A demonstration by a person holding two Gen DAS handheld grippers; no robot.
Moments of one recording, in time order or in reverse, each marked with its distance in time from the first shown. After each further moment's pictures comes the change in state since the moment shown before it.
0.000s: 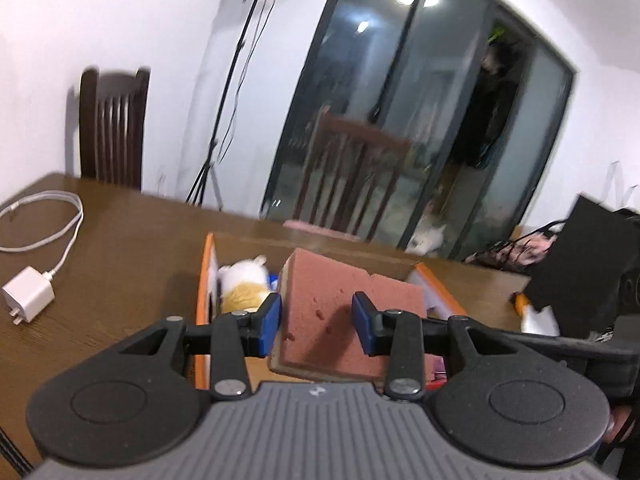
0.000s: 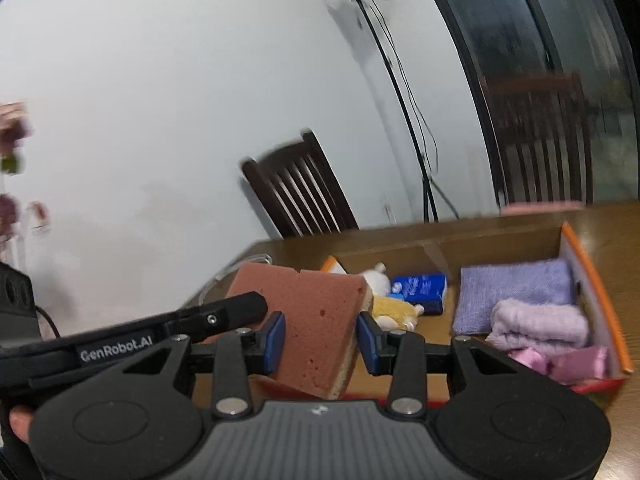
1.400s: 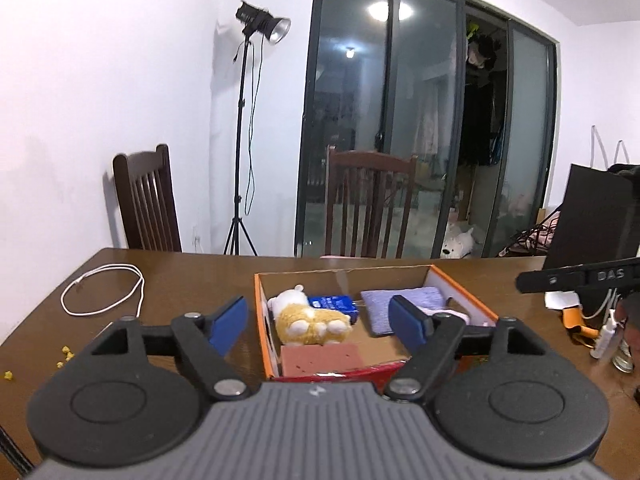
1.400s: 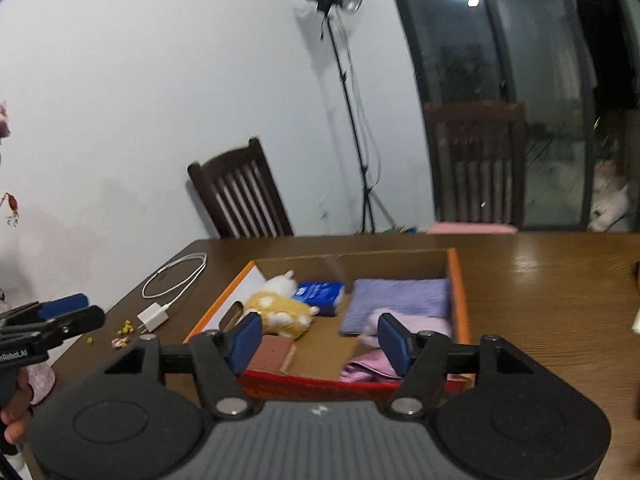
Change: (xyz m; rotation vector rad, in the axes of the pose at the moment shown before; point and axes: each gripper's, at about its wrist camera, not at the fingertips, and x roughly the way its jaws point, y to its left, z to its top) left arm -0.117 -0.029 -0.018 0.208 -0.144 0.100; right arm -0.123 -0.032 0.004 -0.098 -0.052 -0.188
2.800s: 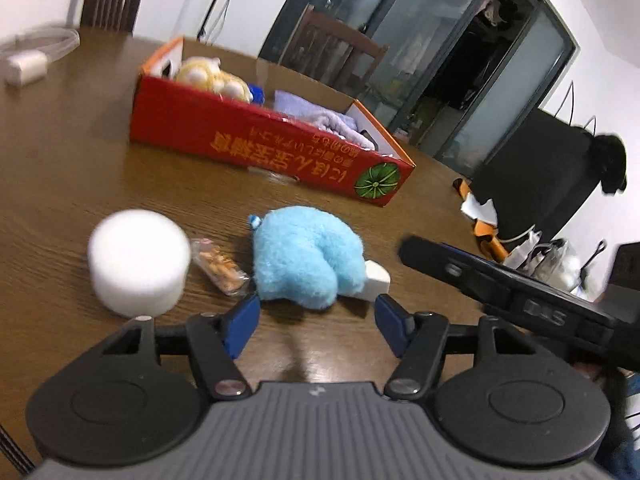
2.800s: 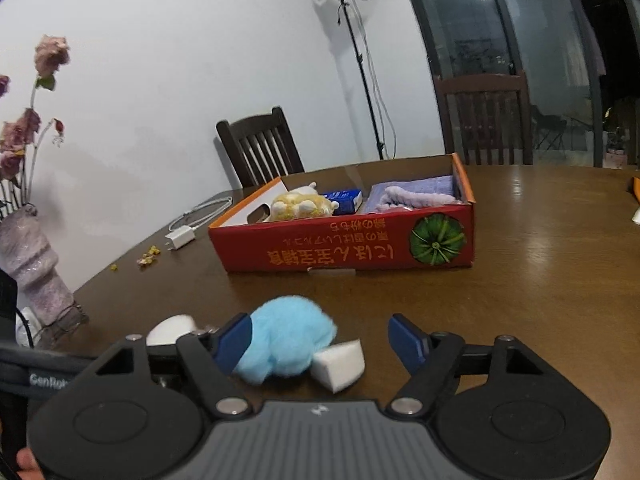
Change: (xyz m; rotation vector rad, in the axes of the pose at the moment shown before) left arm 0.016 -0.070 -0.147 -0.360 0.375 -0.247; right arm -0.021 0.008 -0.149 -0.017 0.036 0.069
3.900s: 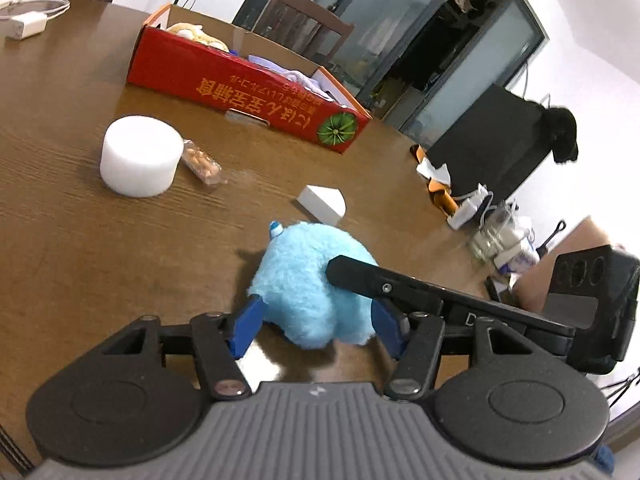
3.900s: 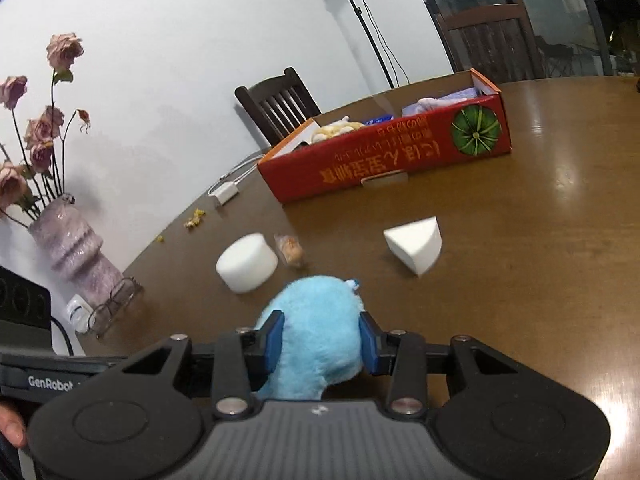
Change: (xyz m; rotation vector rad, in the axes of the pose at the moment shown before) left arm -0.052 -0.001 -0.059 0.023 0.060 -0.100; right arm -0.032 0.039 -0.067 0.159 0.107 0.111
